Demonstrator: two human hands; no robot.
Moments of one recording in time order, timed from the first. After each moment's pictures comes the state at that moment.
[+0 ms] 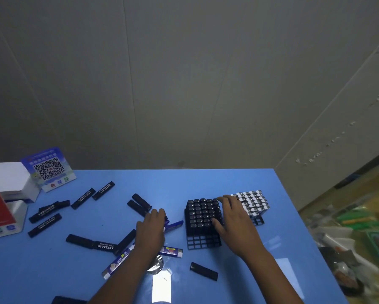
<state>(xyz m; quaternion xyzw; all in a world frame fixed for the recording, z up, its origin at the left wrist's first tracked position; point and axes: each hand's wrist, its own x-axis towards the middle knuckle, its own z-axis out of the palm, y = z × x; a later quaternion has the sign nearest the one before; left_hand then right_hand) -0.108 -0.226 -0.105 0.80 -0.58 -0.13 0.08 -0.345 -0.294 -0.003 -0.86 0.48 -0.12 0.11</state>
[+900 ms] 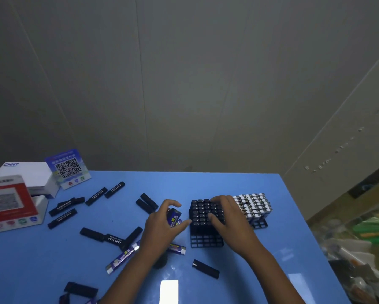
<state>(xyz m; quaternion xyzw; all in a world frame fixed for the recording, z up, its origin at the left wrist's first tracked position) -0.136 -0.189 -0.009 0.73 -0.48 -0.26 0.42 -0.338 -0.278 0.025 -0.83 0.43 -0.20 0.27</state>
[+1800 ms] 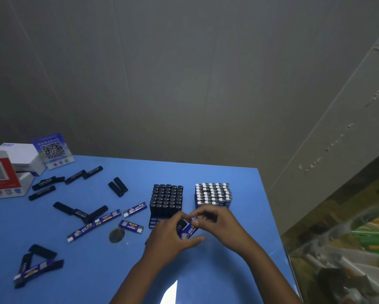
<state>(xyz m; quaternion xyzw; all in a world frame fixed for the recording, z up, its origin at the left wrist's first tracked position) -0.326 -0.189 0.010 0.75 -0.50 -0.27 0.35 -0.477 -0.299 0.036 -0.71 0.32 -0.18 0.60</state>
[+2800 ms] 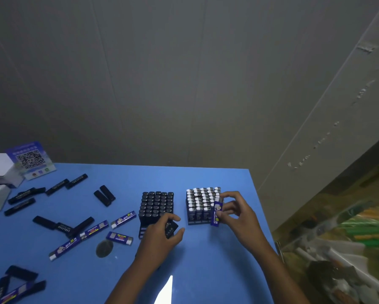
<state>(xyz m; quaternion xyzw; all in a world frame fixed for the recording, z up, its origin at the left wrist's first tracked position) -0.310 -0.216 -0.009 0.74 -0.45 -0.31 0.40 -0.519 -0.341 0.029 -0.68 0.45 -0.30 0.50</state>
